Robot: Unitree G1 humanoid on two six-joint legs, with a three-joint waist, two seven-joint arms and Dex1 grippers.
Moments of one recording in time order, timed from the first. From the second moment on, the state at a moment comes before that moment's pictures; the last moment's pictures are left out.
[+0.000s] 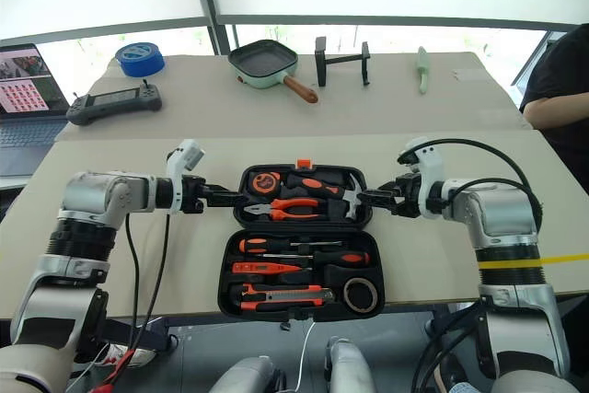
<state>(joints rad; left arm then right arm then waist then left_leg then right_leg) -0.82 0.57 -0.06 0.40 -0.36 1.05 -0.95 -0.70 -0.65 -0.02 0.21 0.37 1.04 0.82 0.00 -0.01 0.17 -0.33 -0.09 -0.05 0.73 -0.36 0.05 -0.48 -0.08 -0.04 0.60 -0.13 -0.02</state>
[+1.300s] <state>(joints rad) -0.53 0.50 0.00 0.12 -0.15 0.12 -0.79 -0.45 -0.52 -0.06 0.03 0.13 0.24 0.51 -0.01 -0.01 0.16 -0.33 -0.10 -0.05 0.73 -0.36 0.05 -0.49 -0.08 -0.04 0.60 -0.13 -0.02</state>
